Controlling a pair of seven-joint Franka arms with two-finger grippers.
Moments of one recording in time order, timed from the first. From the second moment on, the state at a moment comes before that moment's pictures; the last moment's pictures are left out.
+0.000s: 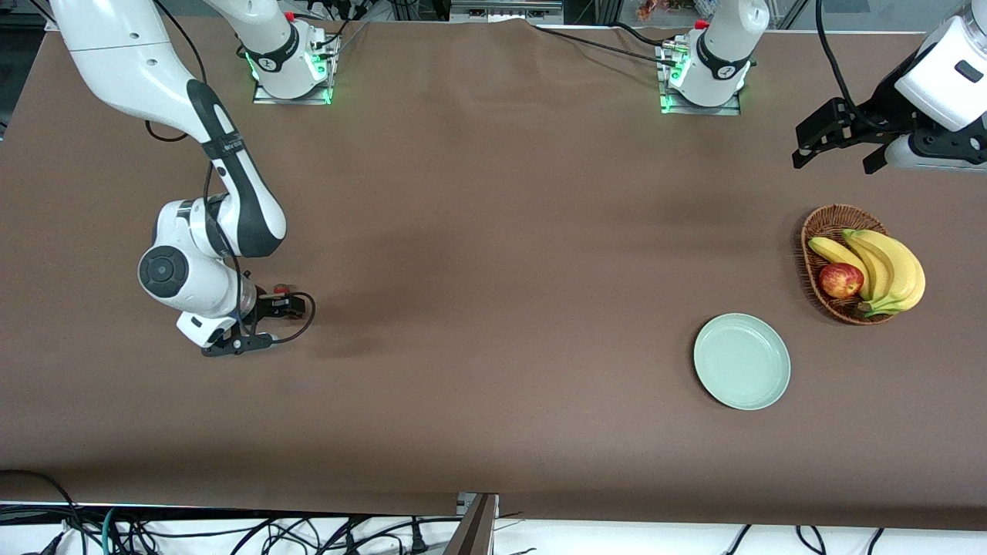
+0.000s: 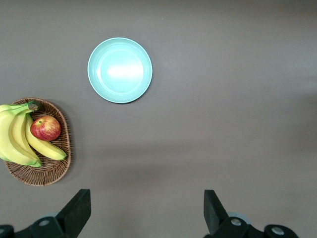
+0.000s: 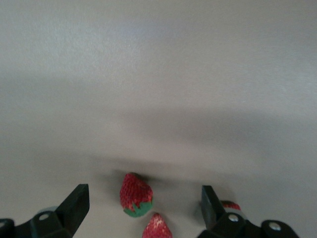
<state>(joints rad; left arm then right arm) -0.10 0.00 -0.03 -1.47 -0.07 1.47 -0.13 0.11 0.60 0.01 -1.81 0.00 2.38 -0.07</state>
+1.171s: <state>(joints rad) -0.10 0.00 -0.03 -1.47 -0.07 1.47 -0.13 0.12 0.62 0.01 -1.87 0.00 2.50 -0.16</state>
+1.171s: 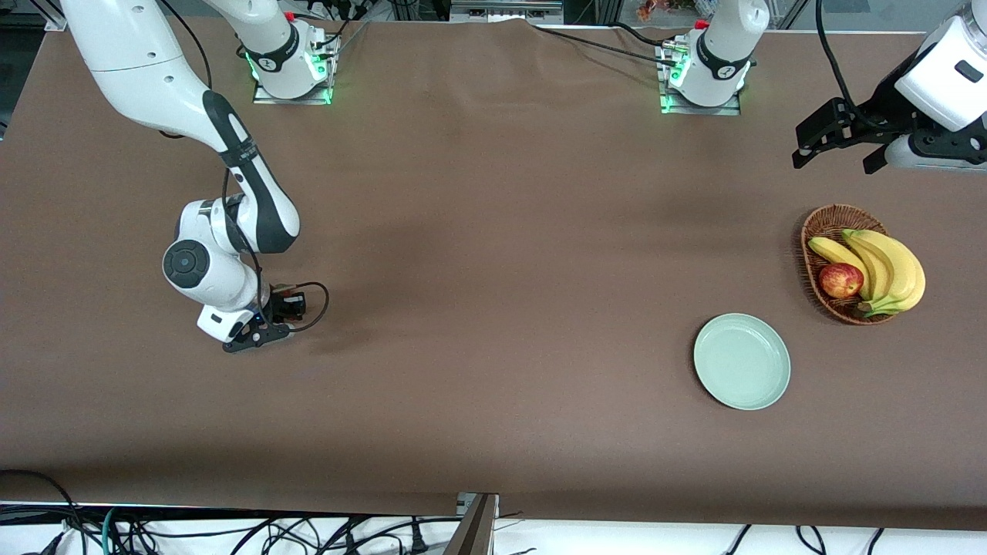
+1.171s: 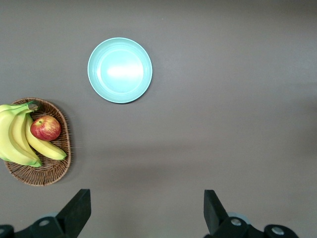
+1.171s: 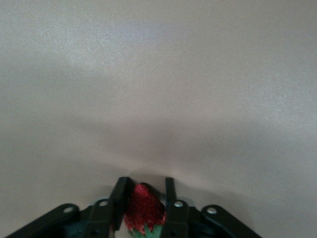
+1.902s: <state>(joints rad) -0.10 0.00 -0.03 -1.47 -0.07 1.47 -0.13 0.13 0.61 0.10 -1.73 0.00 2.37 0.01</state>
